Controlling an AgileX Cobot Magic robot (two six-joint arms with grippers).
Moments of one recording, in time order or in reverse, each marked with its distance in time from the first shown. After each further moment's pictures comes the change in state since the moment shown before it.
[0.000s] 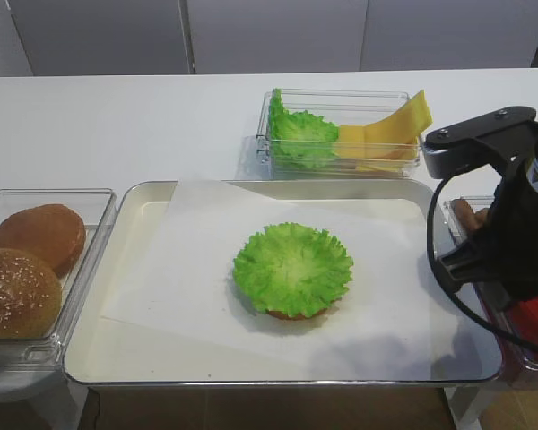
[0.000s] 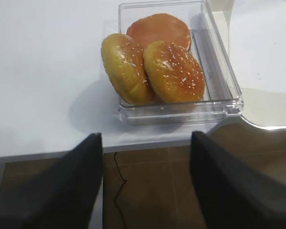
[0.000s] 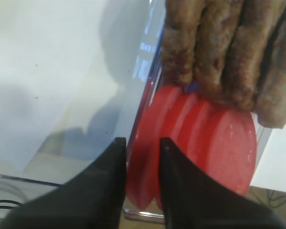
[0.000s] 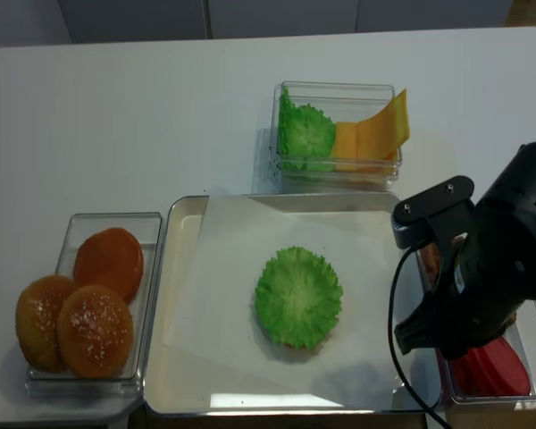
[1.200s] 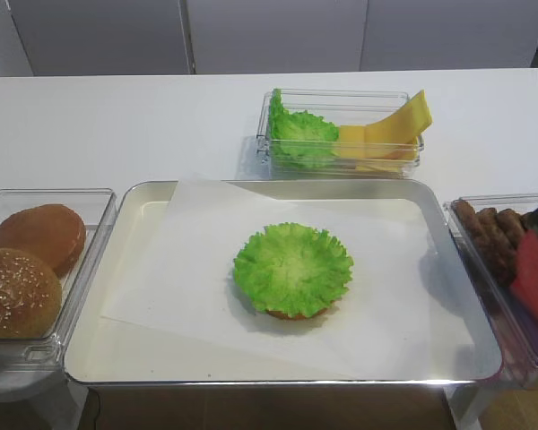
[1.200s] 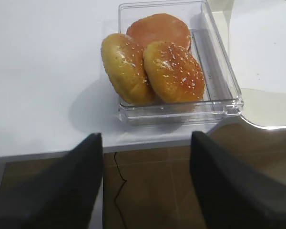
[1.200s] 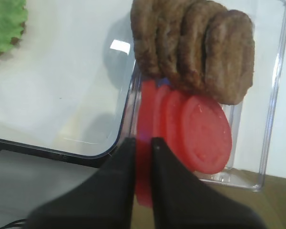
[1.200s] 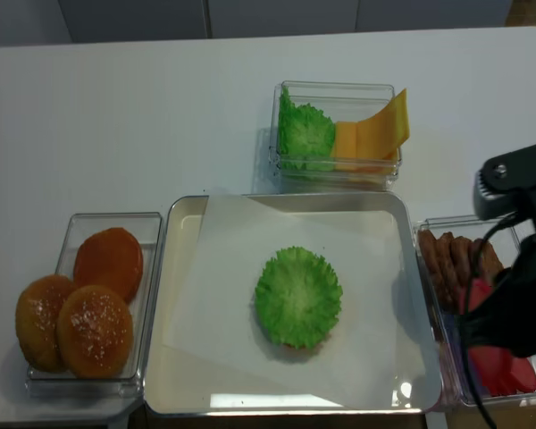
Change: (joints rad) left arm 0.000 0.000 0.000 0.000 0.000 0.000; right arm 0.000 -0.346 -0.012 -0.008 0.093 0.031
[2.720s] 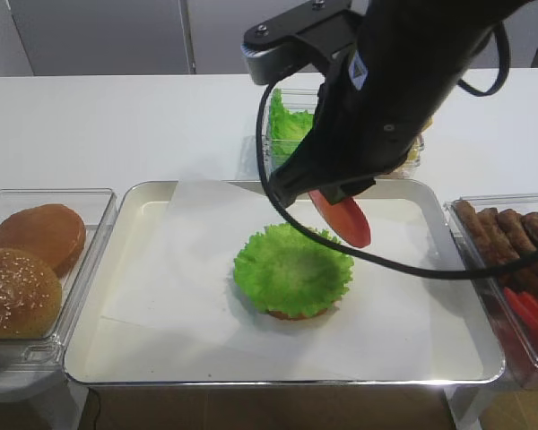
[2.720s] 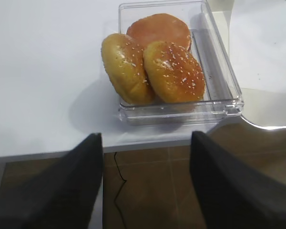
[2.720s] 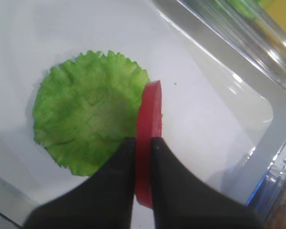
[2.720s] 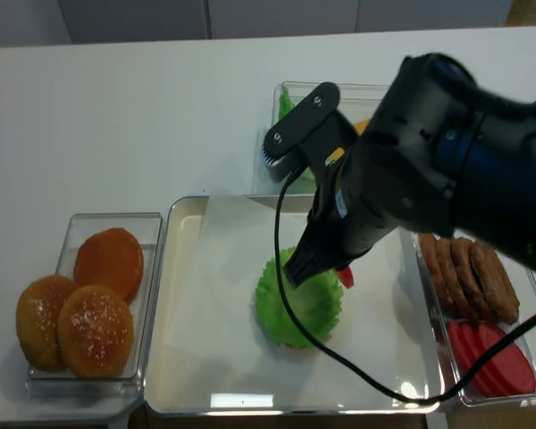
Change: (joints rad) left arm 0.000 0.000 0.000 0.000 0.000 0.000; right arm 0.233 0.540 -0.356 -0.043 -0.206 -0.165
